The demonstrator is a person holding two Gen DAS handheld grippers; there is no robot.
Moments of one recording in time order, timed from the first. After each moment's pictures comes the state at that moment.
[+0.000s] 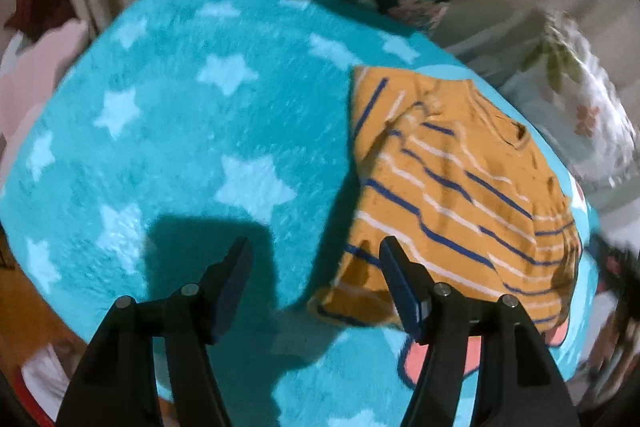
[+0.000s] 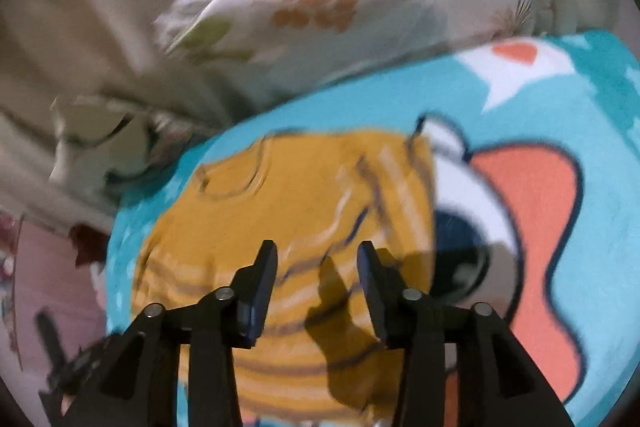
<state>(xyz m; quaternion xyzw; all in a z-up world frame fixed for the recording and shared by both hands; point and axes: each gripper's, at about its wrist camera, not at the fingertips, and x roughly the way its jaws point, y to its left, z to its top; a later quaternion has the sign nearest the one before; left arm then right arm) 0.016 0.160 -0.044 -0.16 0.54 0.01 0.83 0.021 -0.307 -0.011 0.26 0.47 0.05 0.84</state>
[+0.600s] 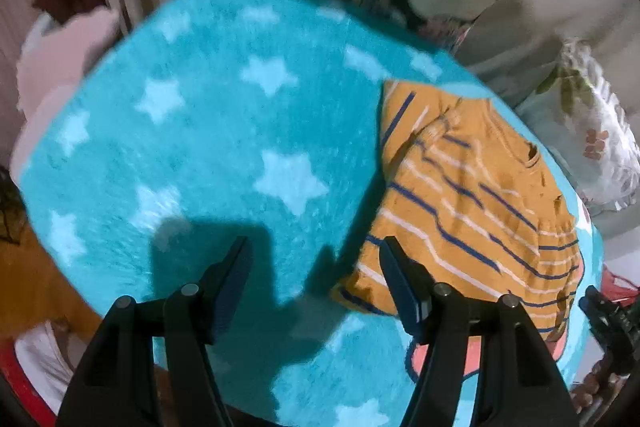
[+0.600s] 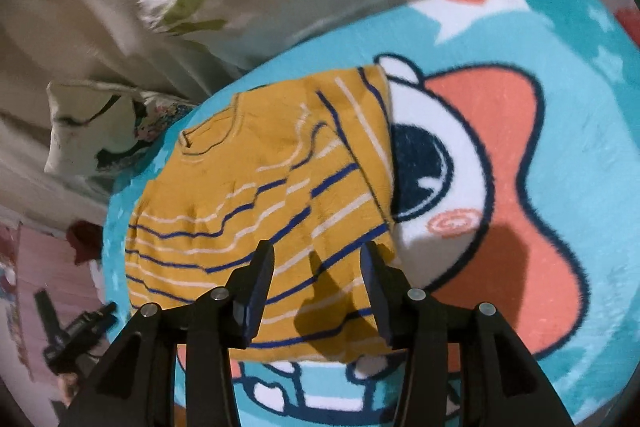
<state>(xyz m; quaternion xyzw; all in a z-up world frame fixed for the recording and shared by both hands) -0.014 0.169 -0.019 -0.16 0.52 0.05 0.84 -0.032 -0.312 -0.025 0.27 0.49 0.02 0.83</state>
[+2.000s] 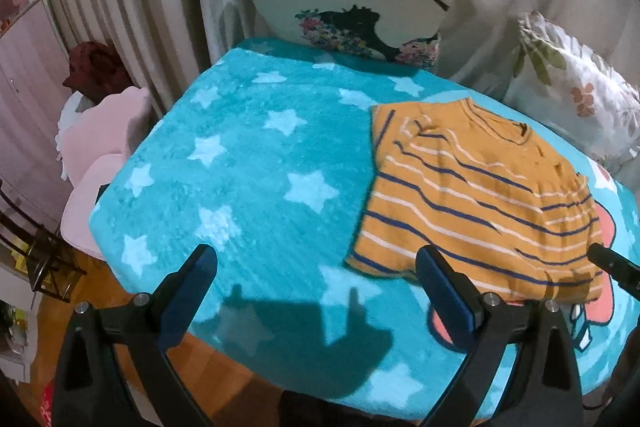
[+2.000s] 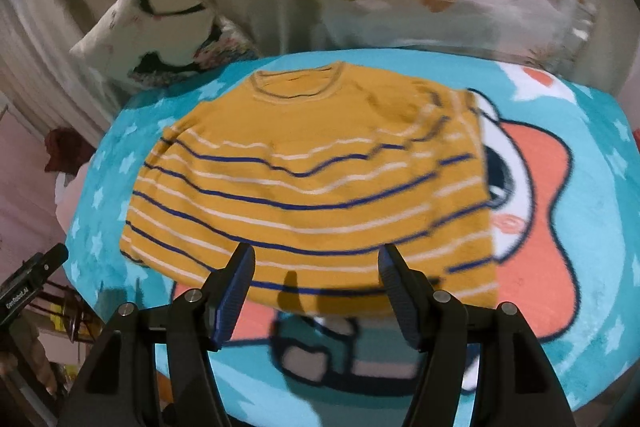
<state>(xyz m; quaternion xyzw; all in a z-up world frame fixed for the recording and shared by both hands) -0.067 0.141 0.021 -0.05 0.46 0.09 0.88 -0.048 -0.184 0.003 0.09 0.49 0.06 0.87</state>
